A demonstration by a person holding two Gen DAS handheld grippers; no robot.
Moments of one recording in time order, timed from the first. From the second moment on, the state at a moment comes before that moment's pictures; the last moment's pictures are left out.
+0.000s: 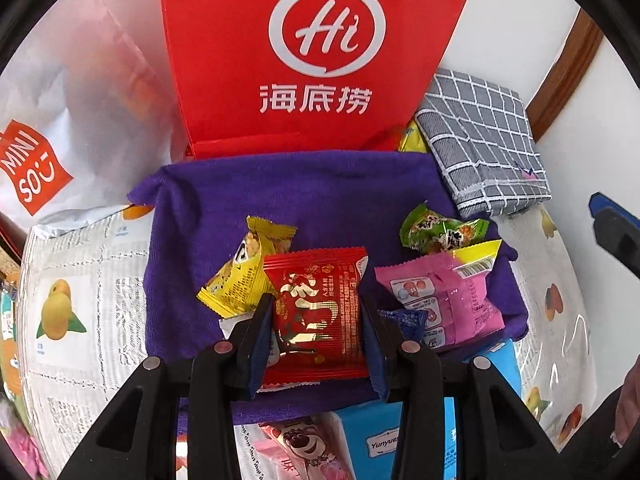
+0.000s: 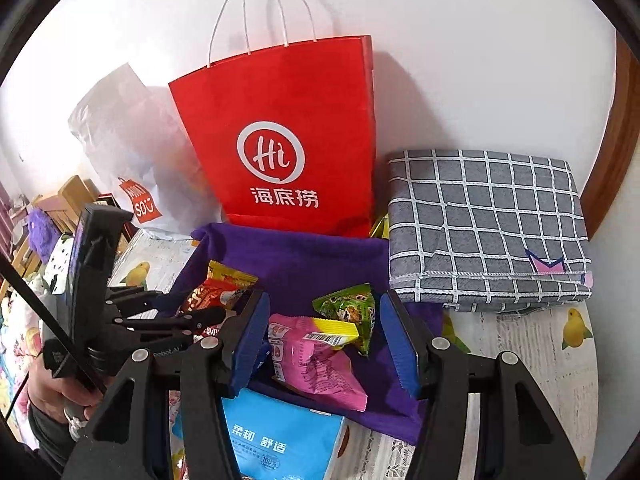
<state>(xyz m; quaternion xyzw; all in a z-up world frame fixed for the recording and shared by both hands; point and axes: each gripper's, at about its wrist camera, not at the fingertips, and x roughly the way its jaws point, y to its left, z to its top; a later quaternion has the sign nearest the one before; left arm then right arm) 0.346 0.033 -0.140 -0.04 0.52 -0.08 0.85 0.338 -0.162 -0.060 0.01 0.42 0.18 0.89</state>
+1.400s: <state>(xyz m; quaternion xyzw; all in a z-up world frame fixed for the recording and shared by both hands) 0.339 0.051 -0.113 -0.04 0.50 -0.05 0.87 0.336 -0.151 -0.065 0.00 0.44 0.19 0.88</state>
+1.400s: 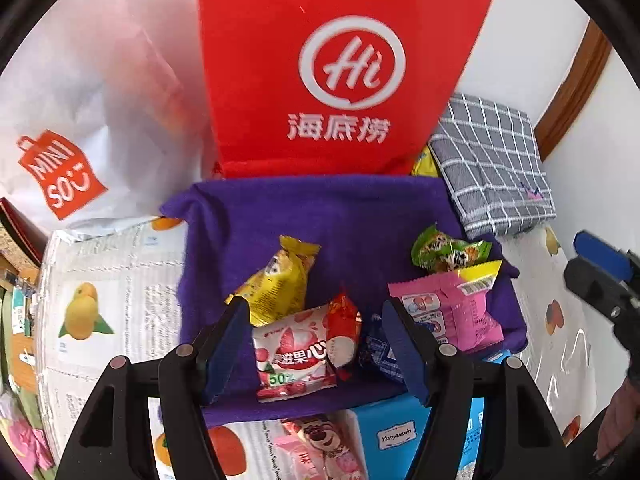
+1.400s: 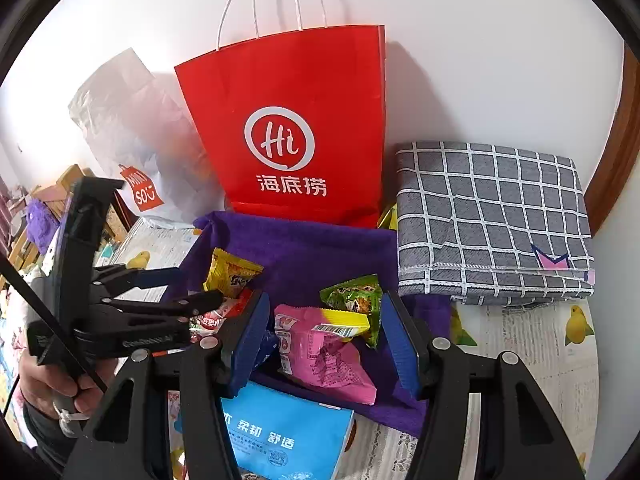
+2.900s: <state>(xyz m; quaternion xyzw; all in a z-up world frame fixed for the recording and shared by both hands) 0.148 0.125 -0.109 -0.09 0.49 -0.03 0.87 0.166 -0.102 -0.166 0.07 0.54 0.20 0.81</state>
